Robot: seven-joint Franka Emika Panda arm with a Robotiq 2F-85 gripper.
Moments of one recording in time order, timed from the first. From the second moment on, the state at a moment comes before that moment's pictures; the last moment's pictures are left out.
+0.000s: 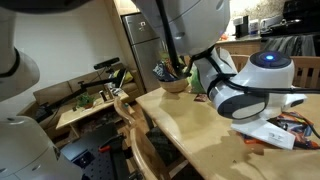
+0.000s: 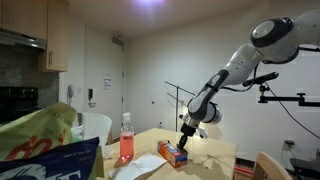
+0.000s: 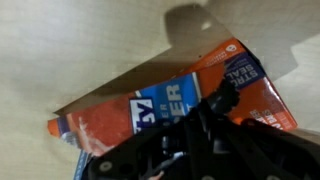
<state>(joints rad) -0.72 0.99 0.41 -1.79 -0.05 2.97 -0.78</state>
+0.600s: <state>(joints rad) -0.73 1.00 0.40 -1.80 -0.05 2.97 -0.75</state>
